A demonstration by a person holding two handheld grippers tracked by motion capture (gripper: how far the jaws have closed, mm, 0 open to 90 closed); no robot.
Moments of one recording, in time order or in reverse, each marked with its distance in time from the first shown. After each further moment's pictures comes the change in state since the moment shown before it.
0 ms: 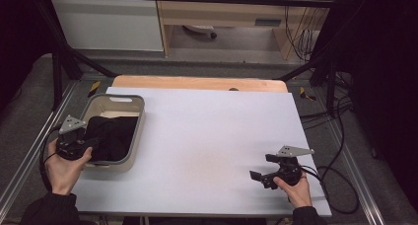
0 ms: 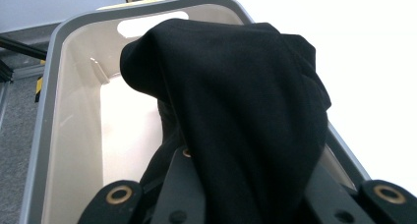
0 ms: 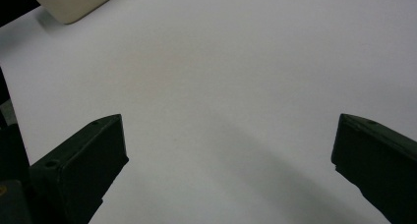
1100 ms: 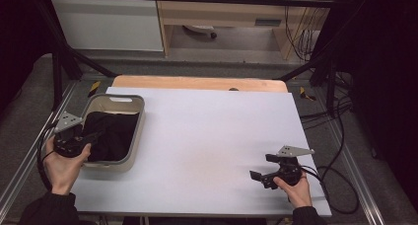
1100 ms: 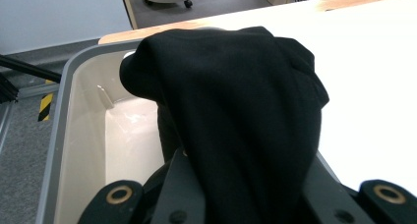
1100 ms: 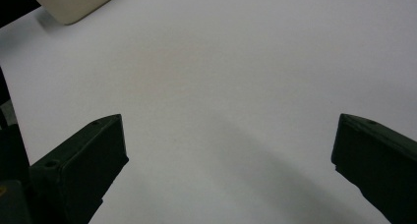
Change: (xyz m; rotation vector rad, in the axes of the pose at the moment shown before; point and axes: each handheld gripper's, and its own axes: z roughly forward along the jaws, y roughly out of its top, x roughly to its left) left arm -0.003 0.010 -0.008 -0.082 0.008 0.001; right arm 0.000 0.000 0.000 -0.005 -0.001 0.000
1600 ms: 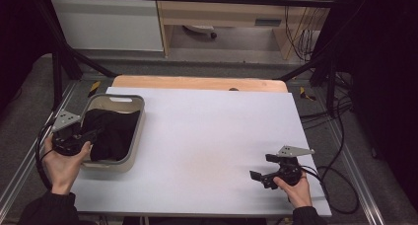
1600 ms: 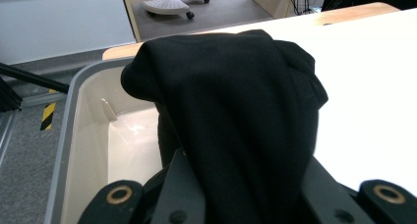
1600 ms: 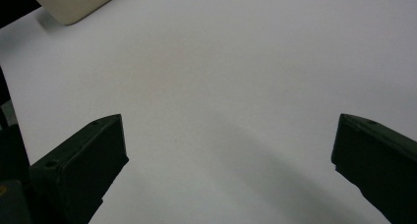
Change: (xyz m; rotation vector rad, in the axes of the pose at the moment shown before) left arm -0.001 0.007 -0.005 -0.044 0.005 -0.005; right arm 0.000 0.000 0.000 -0.001 0.000 0.001
